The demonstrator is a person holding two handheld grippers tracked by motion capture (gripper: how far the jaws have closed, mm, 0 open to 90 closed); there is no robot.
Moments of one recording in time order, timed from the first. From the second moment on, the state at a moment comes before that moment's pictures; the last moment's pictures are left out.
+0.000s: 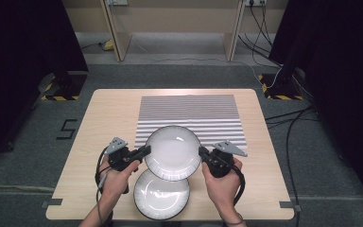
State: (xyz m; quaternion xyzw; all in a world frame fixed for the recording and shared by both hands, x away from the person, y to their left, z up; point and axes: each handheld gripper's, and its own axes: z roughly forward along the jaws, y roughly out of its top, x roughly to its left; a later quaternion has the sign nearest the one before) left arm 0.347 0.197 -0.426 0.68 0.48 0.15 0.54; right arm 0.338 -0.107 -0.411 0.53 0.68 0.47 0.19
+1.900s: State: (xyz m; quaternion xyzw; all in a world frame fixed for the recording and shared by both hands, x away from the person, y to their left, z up) left arm 0.367 0.184 -0.416 0.67 0.47 0.16 0.55; right arm 0.353 -0.117 -0.402 0.53 0.67 0.47 0.21
